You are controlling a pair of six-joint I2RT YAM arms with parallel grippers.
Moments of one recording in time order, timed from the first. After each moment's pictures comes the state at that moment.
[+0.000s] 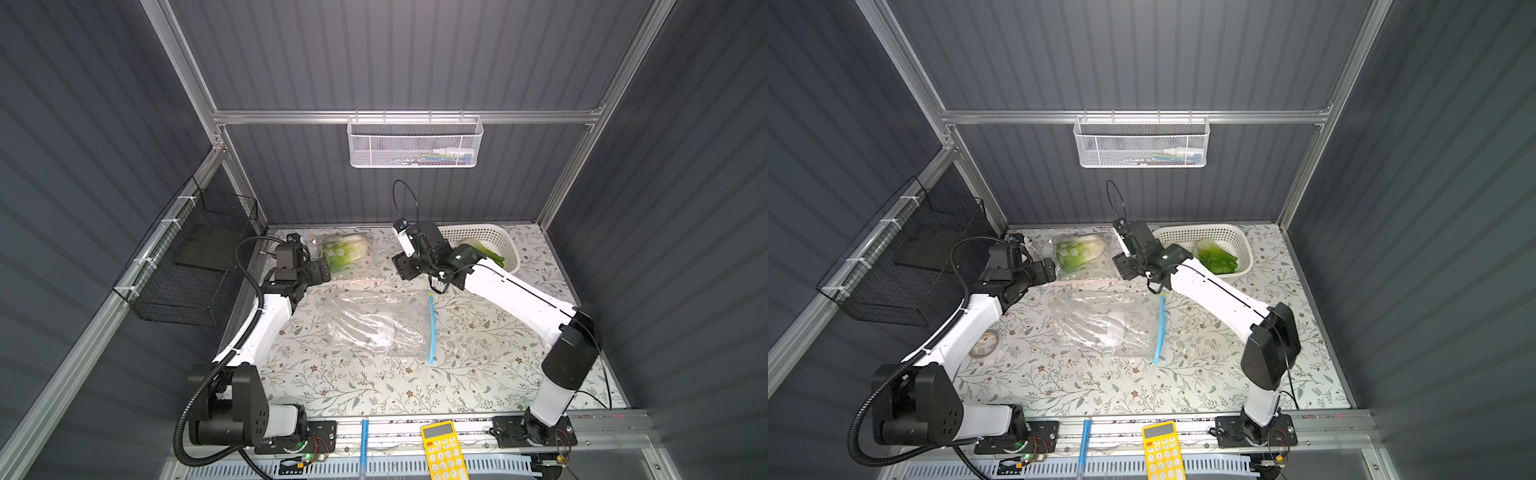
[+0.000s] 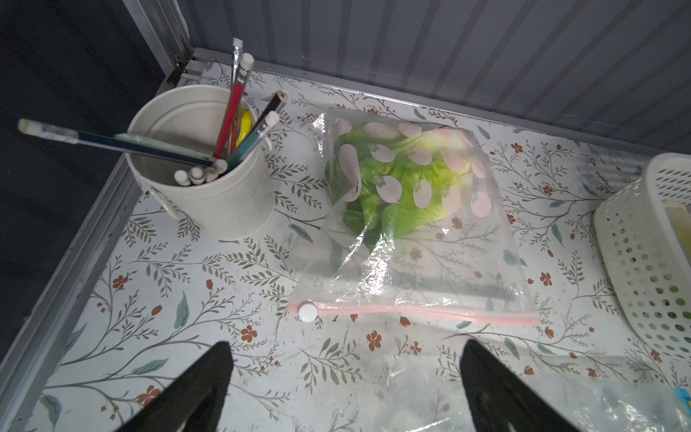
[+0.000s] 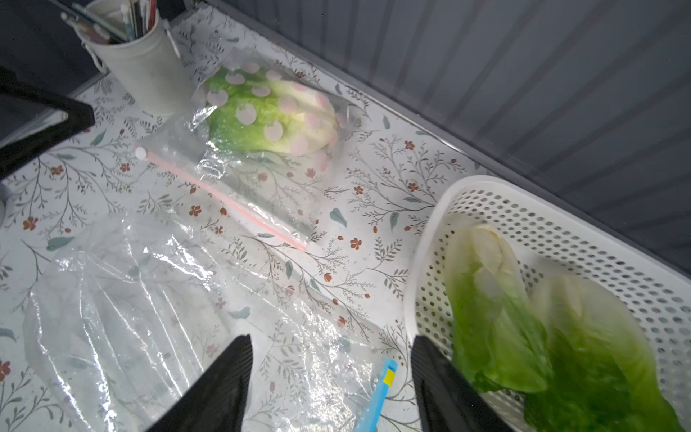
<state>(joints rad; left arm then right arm) -0.08 1.36 1.01 -0.32 -0.06 -0.20 0.79 1.82 1.72 -0.62 0.19 0.02</state>
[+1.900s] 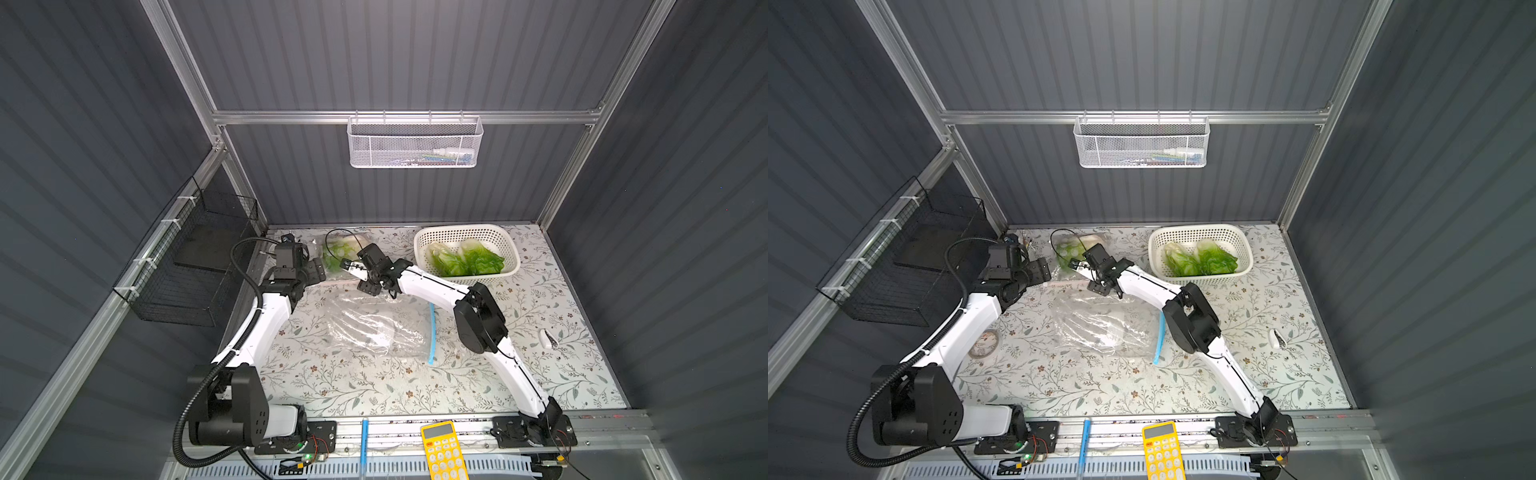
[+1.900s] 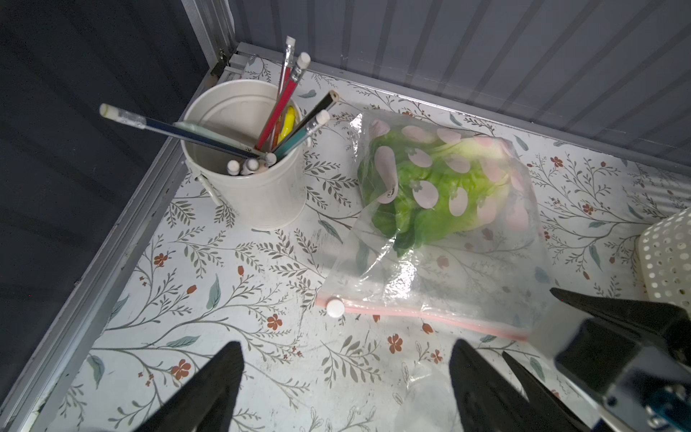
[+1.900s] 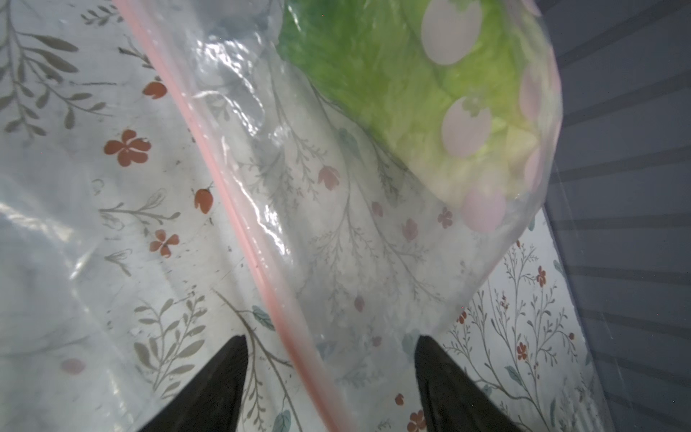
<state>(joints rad) -0.08 1.36 1.03 -0.35 -0.13 -0.24 0.83 2.48 2.13 -0.49 0.17 -0.55</state>
